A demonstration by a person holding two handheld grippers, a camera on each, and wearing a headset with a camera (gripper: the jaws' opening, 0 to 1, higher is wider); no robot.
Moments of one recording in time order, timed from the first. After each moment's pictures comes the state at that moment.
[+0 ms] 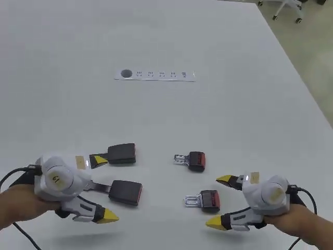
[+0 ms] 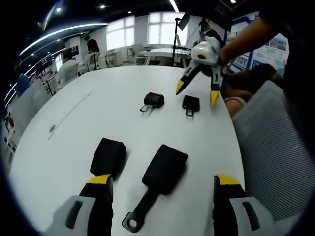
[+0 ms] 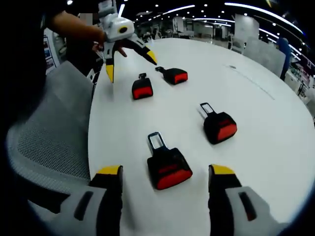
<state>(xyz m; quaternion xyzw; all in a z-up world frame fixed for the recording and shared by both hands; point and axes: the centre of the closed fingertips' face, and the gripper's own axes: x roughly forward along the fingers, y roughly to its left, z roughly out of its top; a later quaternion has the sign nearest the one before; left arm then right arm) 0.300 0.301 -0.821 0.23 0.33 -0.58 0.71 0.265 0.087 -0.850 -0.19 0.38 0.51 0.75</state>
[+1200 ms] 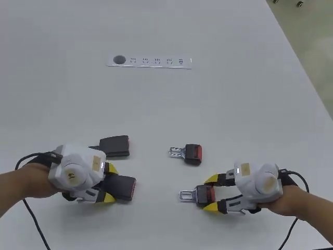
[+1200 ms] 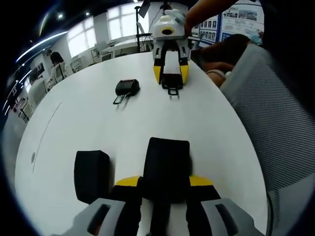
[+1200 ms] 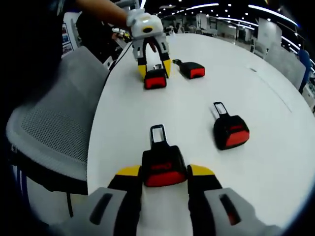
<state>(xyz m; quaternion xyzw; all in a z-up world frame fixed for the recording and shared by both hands) 0.302 0.286 -0.859 0.32 0.30 -0.65 0.62 0.268 0.089 -0.861 -0.24 0.37 0.58 0.69</state>
